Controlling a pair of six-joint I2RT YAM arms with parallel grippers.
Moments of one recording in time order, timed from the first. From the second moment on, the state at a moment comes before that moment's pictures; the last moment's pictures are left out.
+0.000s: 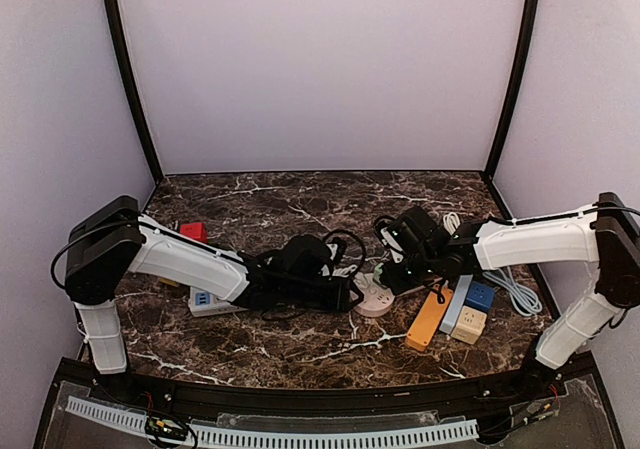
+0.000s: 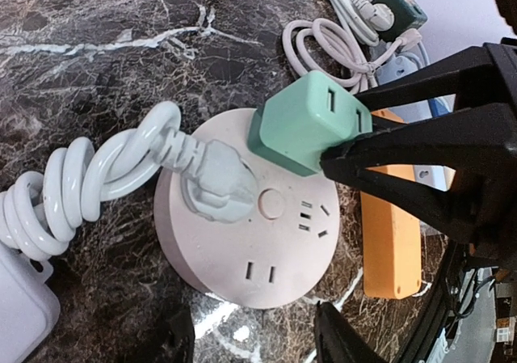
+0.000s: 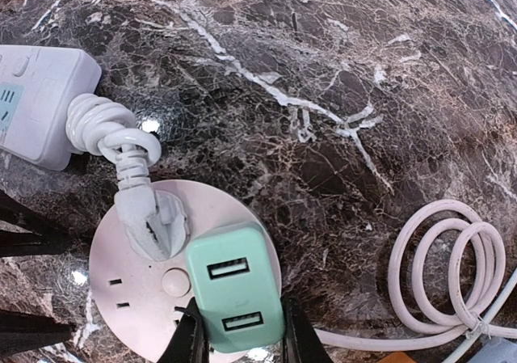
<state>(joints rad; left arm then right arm) -1.08 1.90 1.06 0.16 0.04 -0.74 0.88 1.54 0.89 -0.34 0.17 0.31</state>
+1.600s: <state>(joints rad) -1.08 2.00 1.11 0.19 -0.04 -0.74 0.81 1.46 0.81 -0.29 0.05 0.38</state>
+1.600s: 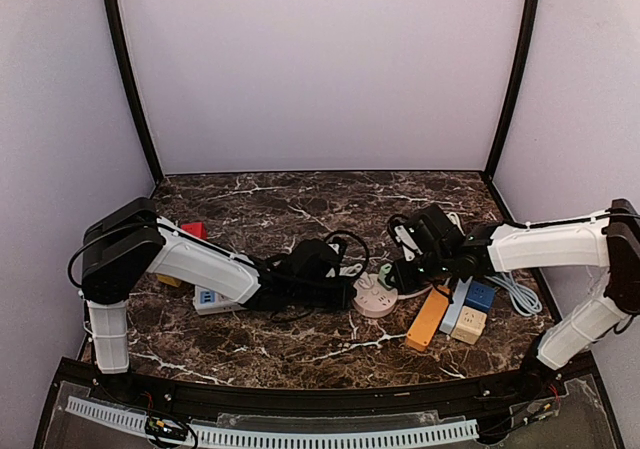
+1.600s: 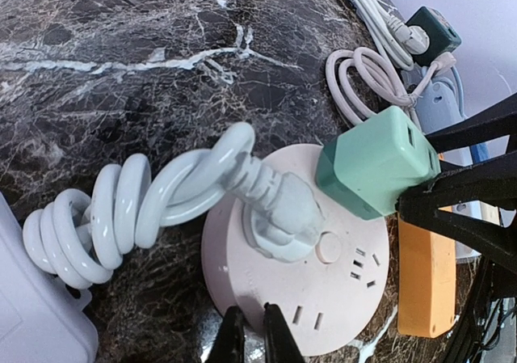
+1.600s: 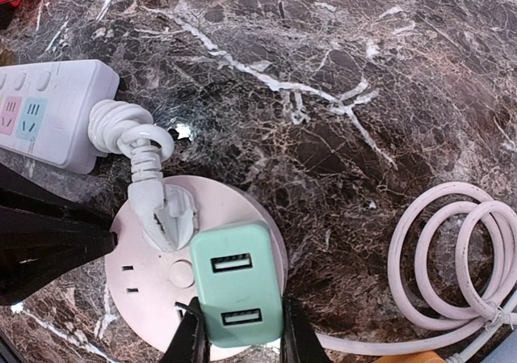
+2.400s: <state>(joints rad) -1.08 2.00 1.12 0.19 -0.06 -0.73 0.93 1.51 0.87 -0.37 0.25 0.39</state>
